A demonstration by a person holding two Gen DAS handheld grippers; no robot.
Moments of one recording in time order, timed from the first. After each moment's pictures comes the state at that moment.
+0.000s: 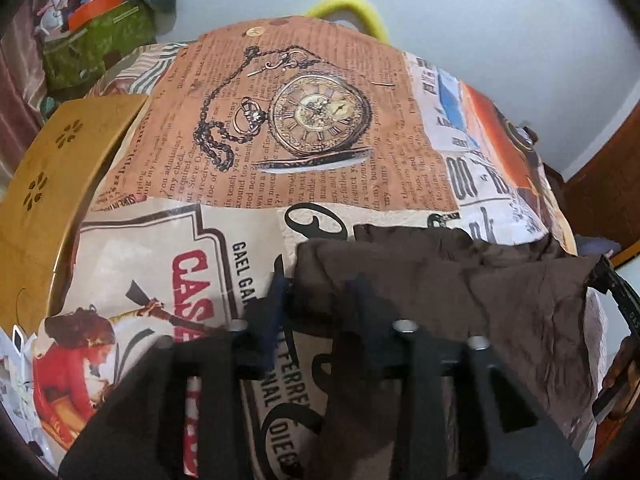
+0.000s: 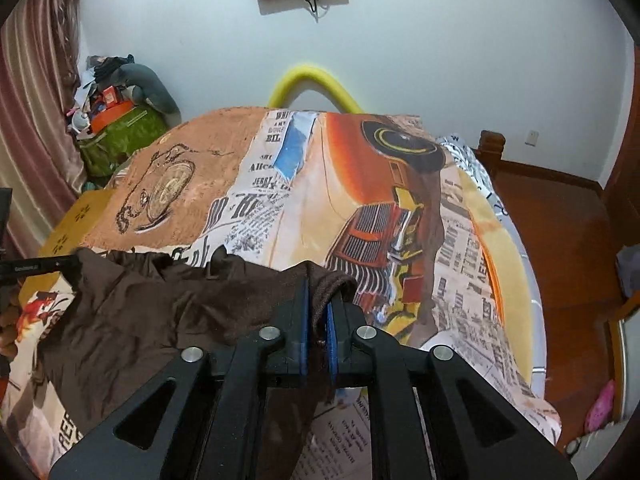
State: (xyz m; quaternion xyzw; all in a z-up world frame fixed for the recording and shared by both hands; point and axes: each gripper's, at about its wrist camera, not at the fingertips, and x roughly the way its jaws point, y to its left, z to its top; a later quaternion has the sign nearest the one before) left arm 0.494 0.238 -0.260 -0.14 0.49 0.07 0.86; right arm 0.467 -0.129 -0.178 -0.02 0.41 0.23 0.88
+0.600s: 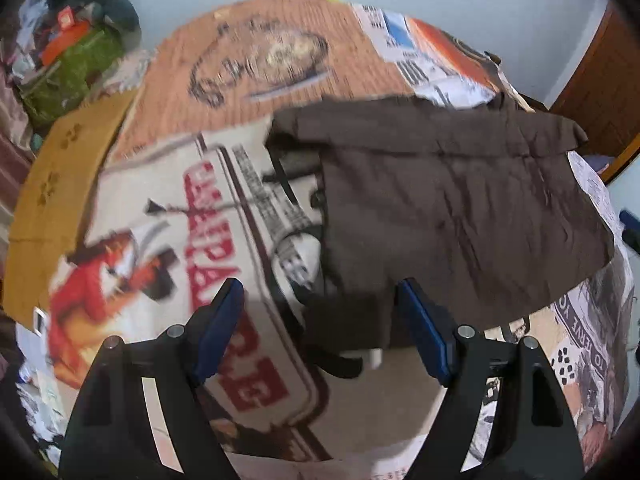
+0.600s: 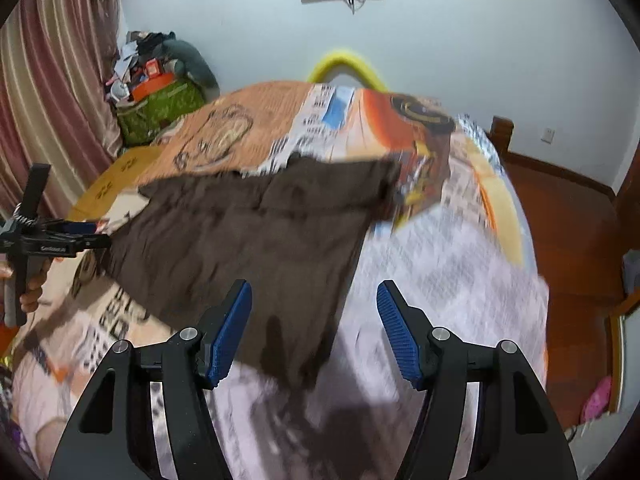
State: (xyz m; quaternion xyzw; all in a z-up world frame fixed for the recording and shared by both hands) left arm 0.389 0.198 -0.278 -0.06 0.53 0.02 0.84; right arm 0.348 -0.159 -0.175 -0.05 0.43 0.28 0.86
